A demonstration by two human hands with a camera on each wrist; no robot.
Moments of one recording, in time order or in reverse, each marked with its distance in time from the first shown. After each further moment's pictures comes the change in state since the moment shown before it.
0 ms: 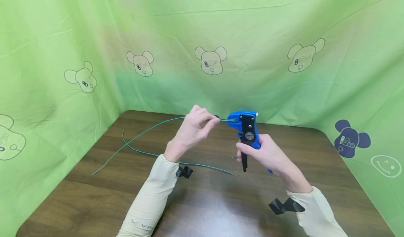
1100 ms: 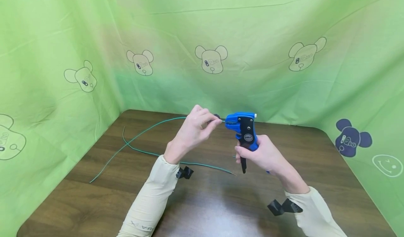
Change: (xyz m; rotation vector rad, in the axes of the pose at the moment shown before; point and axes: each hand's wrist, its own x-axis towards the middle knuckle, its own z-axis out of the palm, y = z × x) left_hand 0.000 0.007 -0.003 0.071 -0.023 0.031; right_hand 0.001 0.002 0.012 -0.036 0.036 -0.074
